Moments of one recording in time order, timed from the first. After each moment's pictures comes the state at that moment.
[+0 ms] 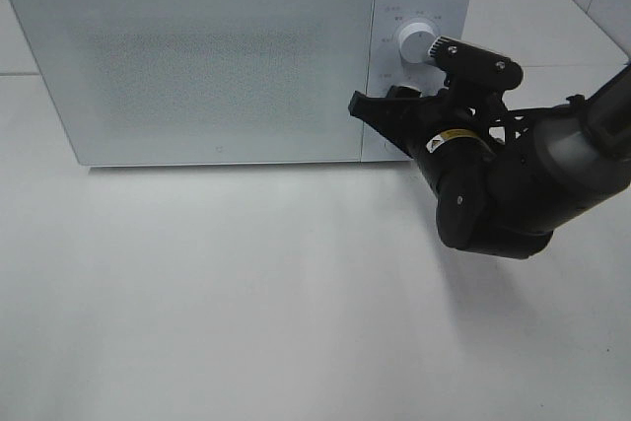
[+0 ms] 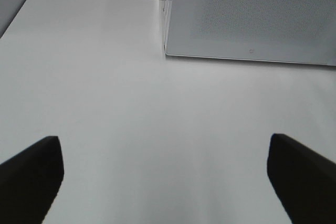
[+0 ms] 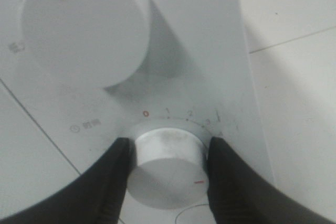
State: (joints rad) left arm 0.05 0.00 -0.52 -0.14 1.08 0.05; right arm 0.61 2.06 -0.79 0.59 -1.10 0.19
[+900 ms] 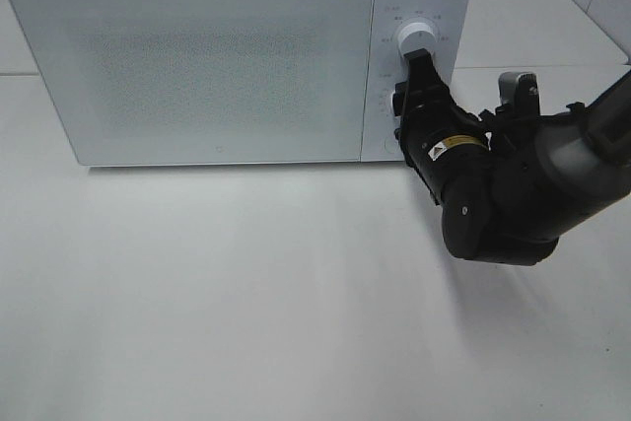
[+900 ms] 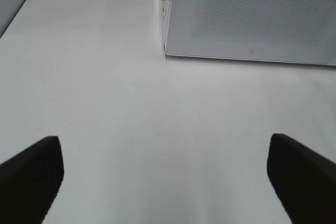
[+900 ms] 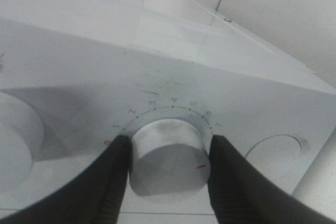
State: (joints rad) left arm 0.05 0.00 -0.52 -0.14 1.08 0.05; right arm 0.60 2.07 -0.77 0.54 -1.13 1.13
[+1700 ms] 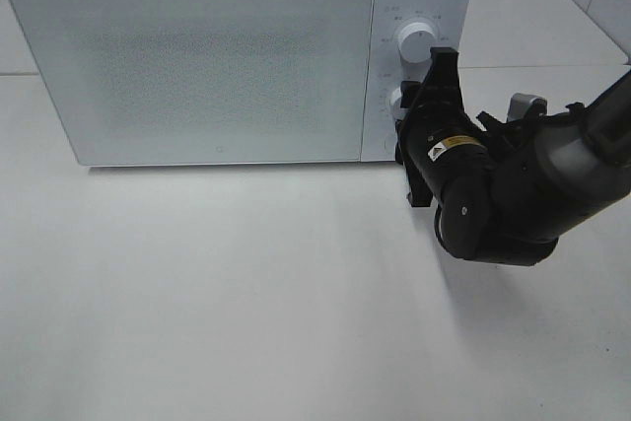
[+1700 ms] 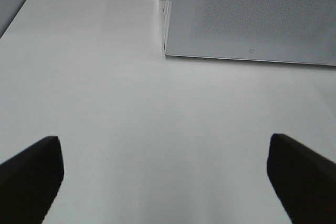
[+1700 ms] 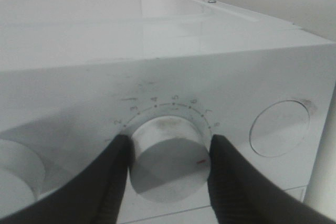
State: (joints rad) left arm 0.05 0.00 -0.52 -0.14 1.08 0.05; right arm 0.60 2.07 -0.77 0.55 -1.13 1.42
